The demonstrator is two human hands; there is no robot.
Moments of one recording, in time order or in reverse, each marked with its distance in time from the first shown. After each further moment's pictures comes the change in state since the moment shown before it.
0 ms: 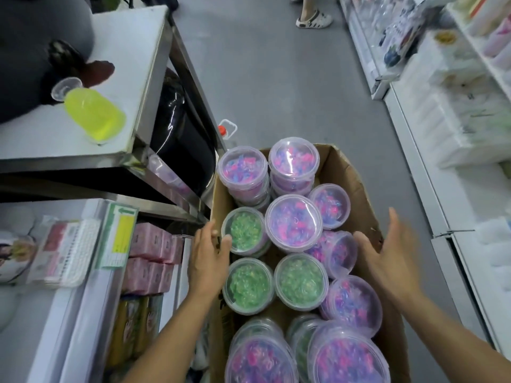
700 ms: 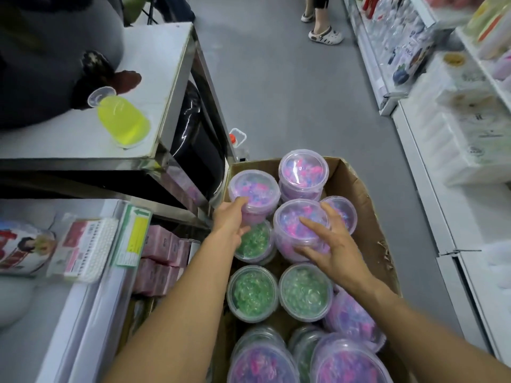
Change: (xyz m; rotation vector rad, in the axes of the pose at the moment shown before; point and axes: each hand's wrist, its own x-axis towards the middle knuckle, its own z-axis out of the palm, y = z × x) left_hand 0.077 0.073 0.011 -0.824 -0.115 -0.648; right_hand 0.007 -0.075 0.036 0.254 -0.270 -0.504
